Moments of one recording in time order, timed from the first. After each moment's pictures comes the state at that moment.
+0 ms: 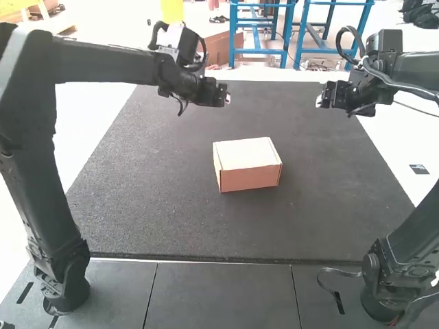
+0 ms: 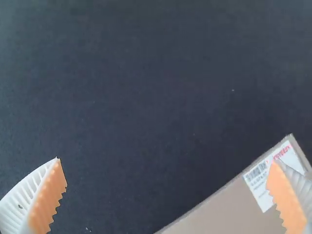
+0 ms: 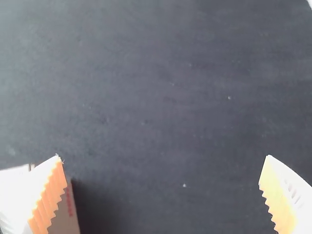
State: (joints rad) left arm -0.45 1.70 1.38 -0.28 0.02 -0.15; right arm 0.00 1.52 1.17 -0.39 -0.17 0.08
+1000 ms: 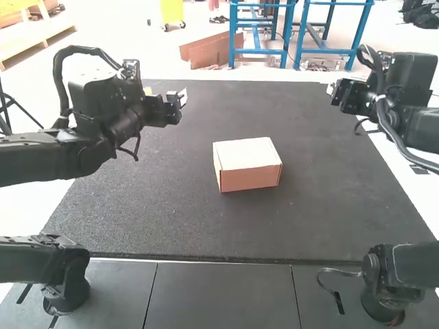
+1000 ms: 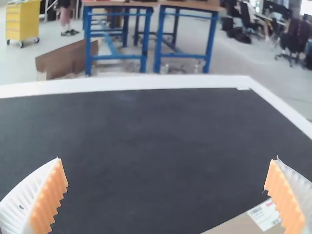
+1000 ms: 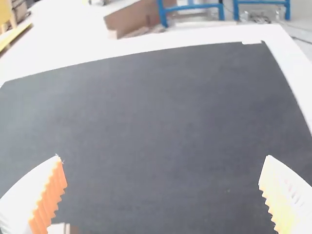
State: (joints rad) left arm -0.46 0.93 0.49 0.42 -0.18 -0.12; right arm 0.00 1.10 0.67 0.20 -0.14 0.12
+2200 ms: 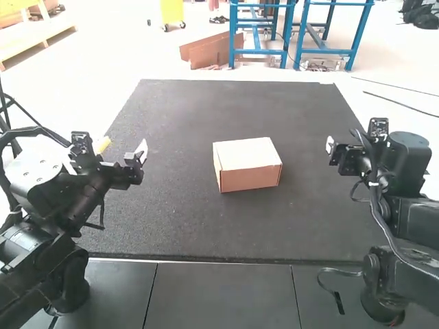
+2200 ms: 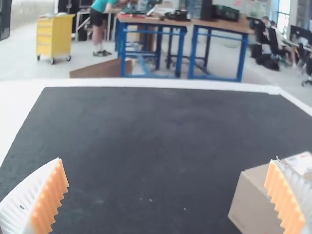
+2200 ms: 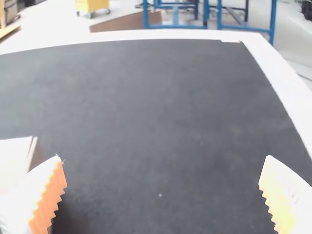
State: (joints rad) left arm -0.39 0.02 0.01 0.09 -0.21 -0.09; right arm 0.00 0.78 0.12 0.52 -0.10 0.00
